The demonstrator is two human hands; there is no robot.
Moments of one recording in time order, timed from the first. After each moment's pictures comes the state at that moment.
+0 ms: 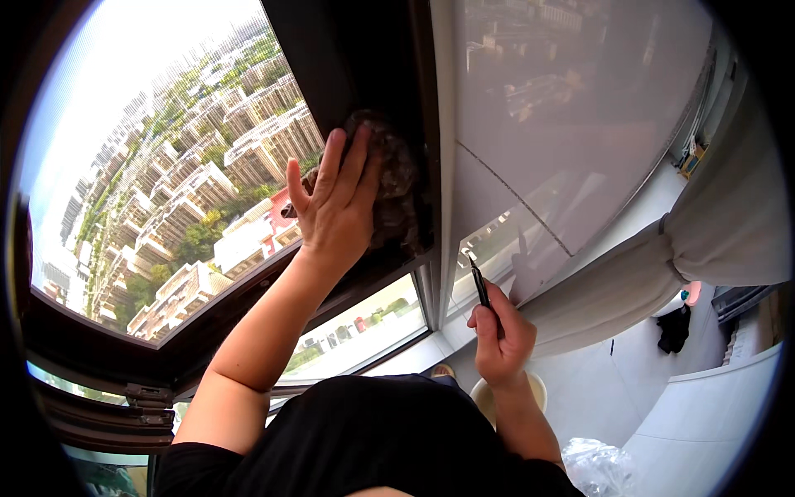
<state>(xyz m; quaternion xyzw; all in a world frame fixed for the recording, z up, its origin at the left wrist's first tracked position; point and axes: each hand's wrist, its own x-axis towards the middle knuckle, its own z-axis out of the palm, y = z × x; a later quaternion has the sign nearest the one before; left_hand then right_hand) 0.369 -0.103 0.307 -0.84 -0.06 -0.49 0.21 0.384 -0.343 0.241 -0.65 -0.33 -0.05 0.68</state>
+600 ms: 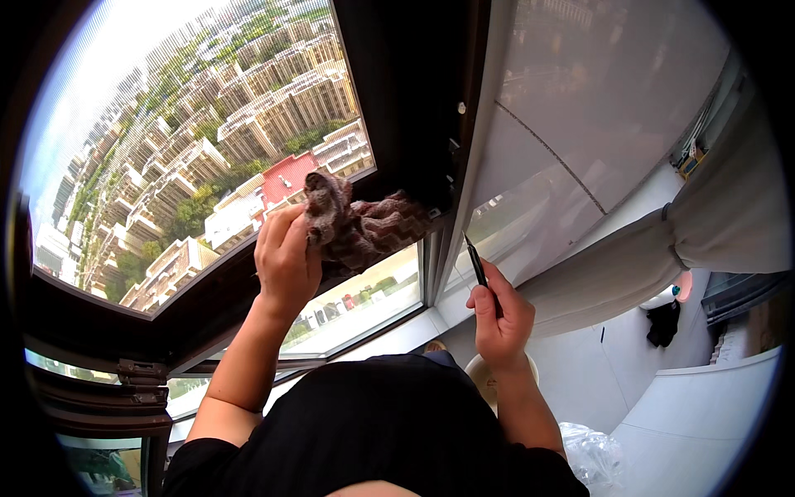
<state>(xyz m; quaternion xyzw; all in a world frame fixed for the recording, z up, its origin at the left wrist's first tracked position) 0.252 -0.093 0.288 -0.89 -0.06 -0.45 0.00 0.362 -0.338 0.231 -0.67 -0.34 -0.02 0.66</state>
